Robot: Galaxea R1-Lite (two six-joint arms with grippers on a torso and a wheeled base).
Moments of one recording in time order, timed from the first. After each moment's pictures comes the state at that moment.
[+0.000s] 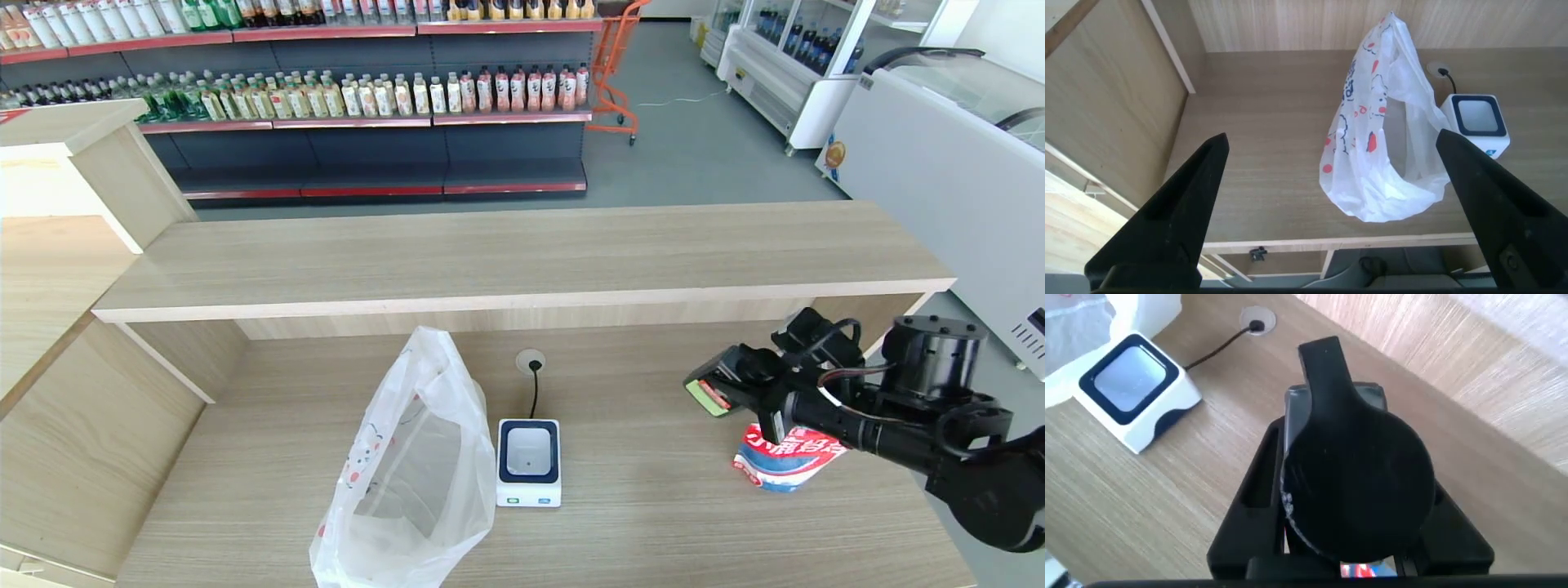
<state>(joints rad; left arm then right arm) 0.00 0.00 0.00 0.00 -0.02 0.00 0.15 1.84 -0.47 -1.15 0.41 -0.50</state>
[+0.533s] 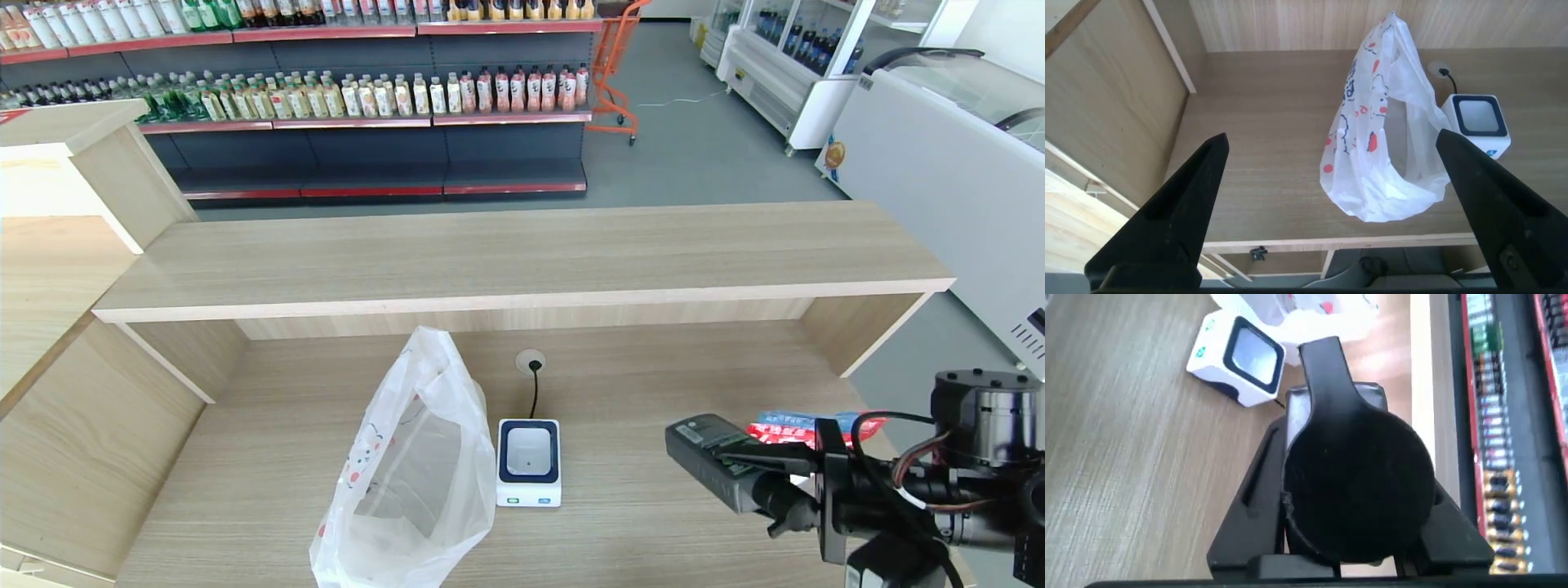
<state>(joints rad) 0.00 0.00 0.00 0.00 -0.02 0.00 0.17 1.67 -0.27 -0.93 0.92 -1.87</state>
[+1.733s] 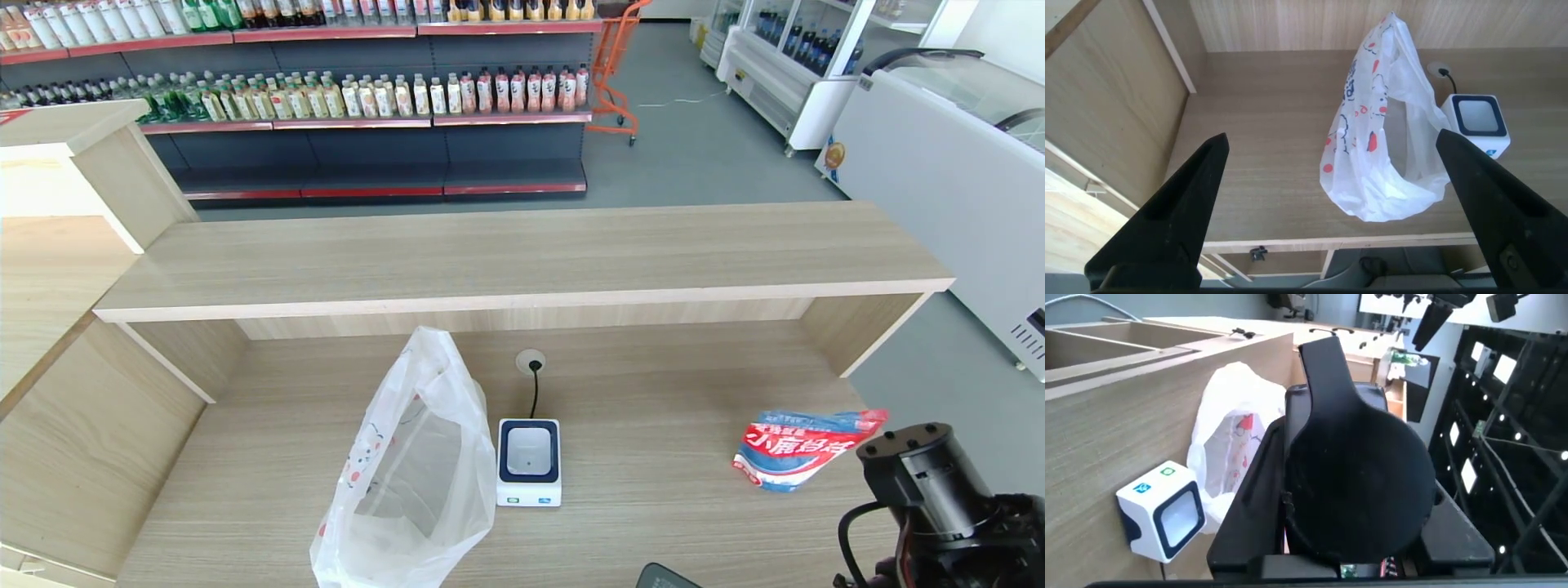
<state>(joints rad) 0.00 0.00 0.00 0.00 -0.02 0.00 0.48 1.53 -0.33 -0.31 1.05 -2.80</state>
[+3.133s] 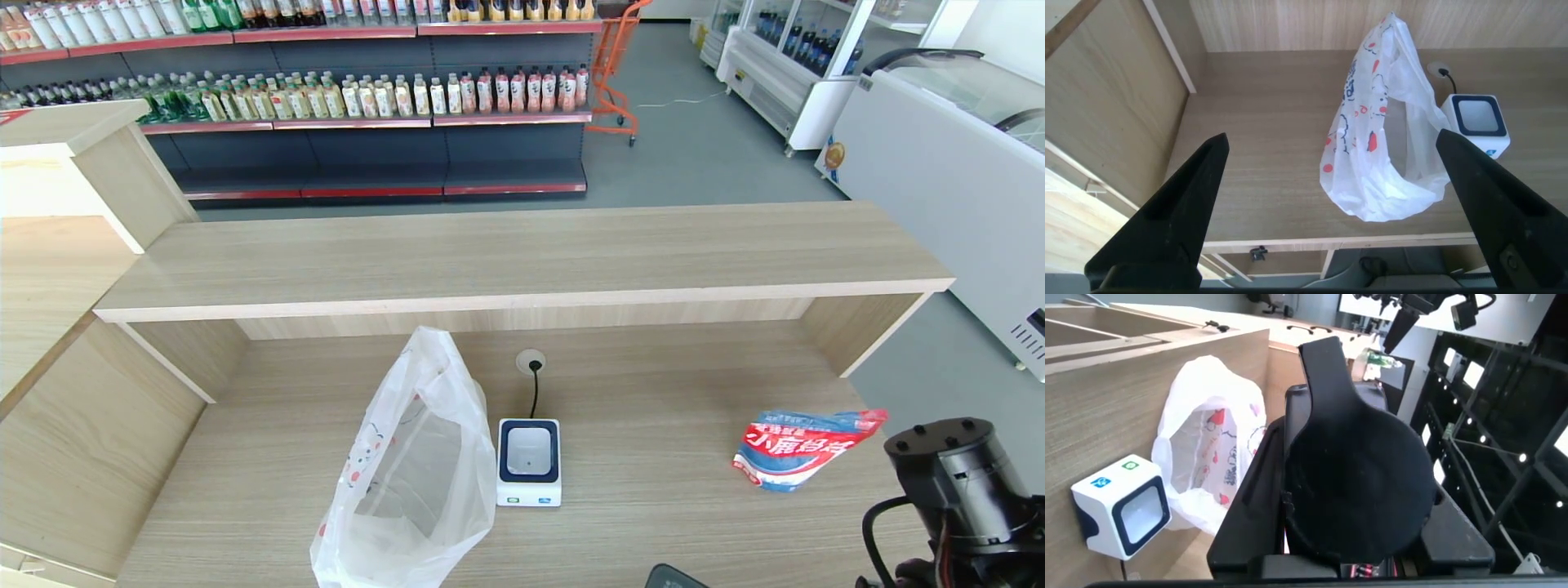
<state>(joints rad) 0.00 0.00 0.00 0.00 -0.02 0.00 0.50 1.45 -0.33 -0.31 1.07 -2.80</state>
